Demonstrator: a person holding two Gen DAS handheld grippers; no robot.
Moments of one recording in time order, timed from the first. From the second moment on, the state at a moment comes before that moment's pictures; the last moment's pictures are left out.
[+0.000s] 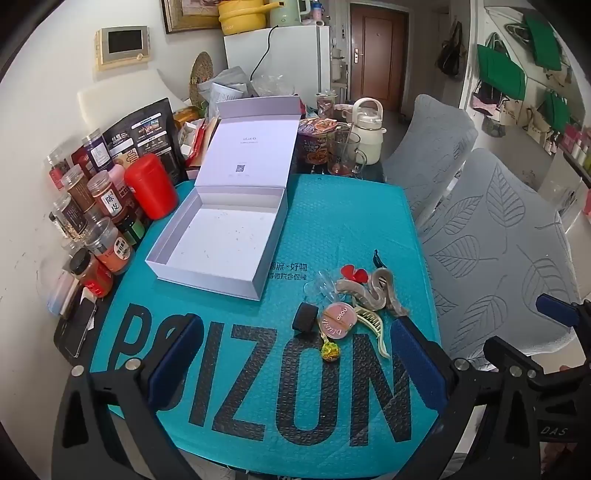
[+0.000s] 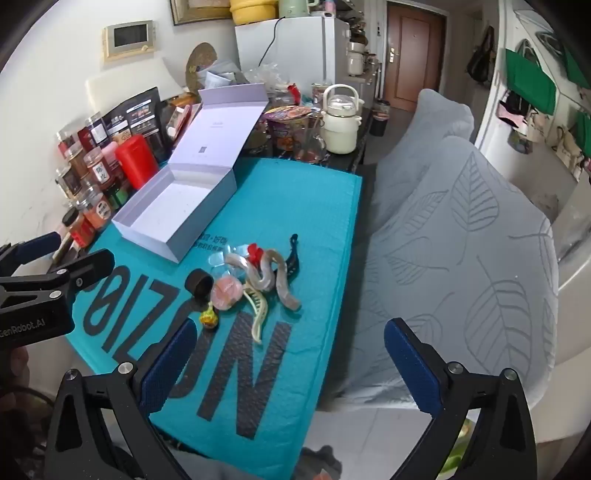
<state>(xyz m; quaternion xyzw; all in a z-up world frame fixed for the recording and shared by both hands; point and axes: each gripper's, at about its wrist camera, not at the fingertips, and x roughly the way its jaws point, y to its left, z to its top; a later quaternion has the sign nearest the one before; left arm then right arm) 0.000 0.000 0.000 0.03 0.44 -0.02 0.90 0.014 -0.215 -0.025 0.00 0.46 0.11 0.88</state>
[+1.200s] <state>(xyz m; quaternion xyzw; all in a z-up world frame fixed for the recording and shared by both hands) -0.006 0.009 -0.005 0.01 0.45 -0.01 0.89 0.014 -0.211 -0.023 -0.02 0.46 0.12 0.88</state>
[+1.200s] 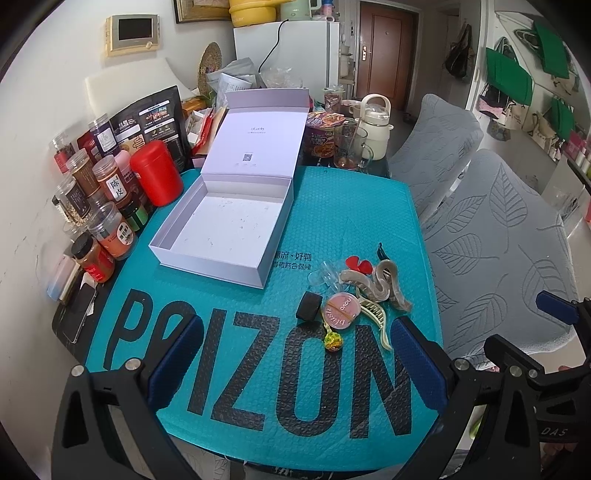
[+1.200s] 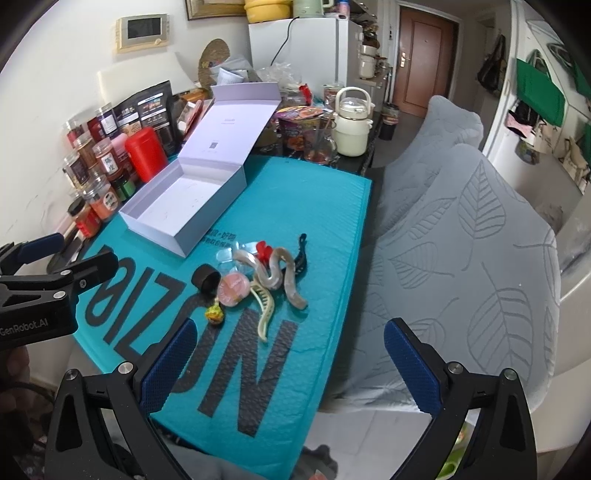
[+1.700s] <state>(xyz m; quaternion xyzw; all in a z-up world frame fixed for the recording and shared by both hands) -0.007 0.011 -0.010 0.01 0.45 -0.01 0.89 0.013 -0.209 -0.025 -0.02 0.46 0.12 0.88</state>
